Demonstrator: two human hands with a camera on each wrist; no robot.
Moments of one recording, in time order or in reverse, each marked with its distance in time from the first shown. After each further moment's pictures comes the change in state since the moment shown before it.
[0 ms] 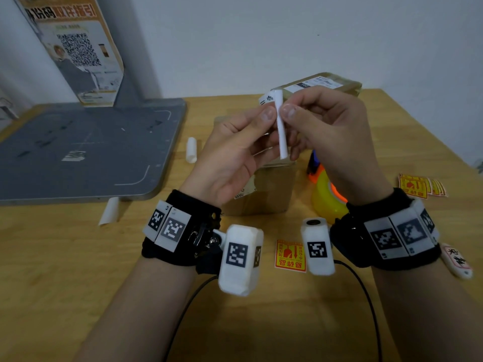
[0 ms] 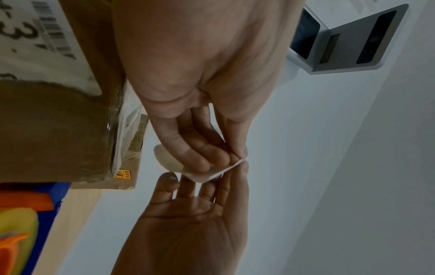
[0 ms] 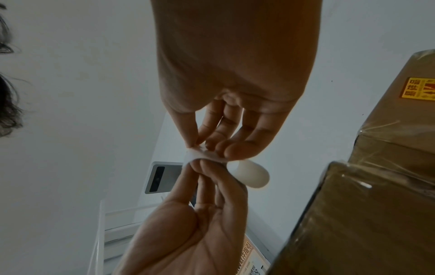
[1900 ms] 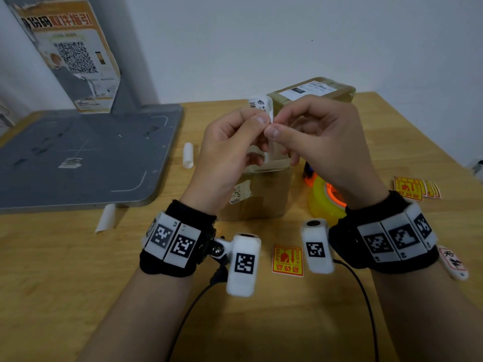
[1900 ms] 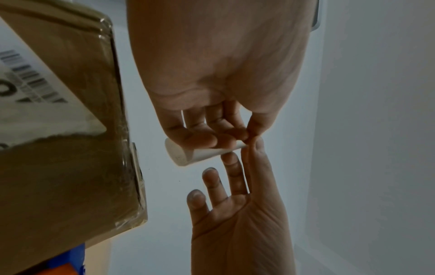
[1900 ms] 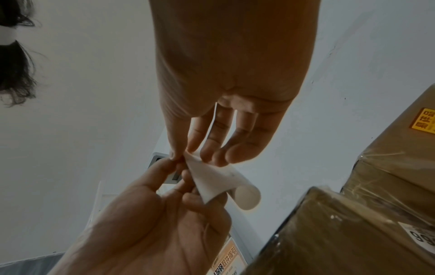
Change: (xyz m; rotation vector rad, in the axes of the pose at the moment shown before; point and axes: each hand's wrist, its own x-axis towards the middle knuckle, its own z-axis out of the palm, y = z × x) left_hand -0.003 0.003 0.008 0.291 0.077 0.237; right_hand 0.001 0.003 -0.008 -0.196 -0.059 -0.100
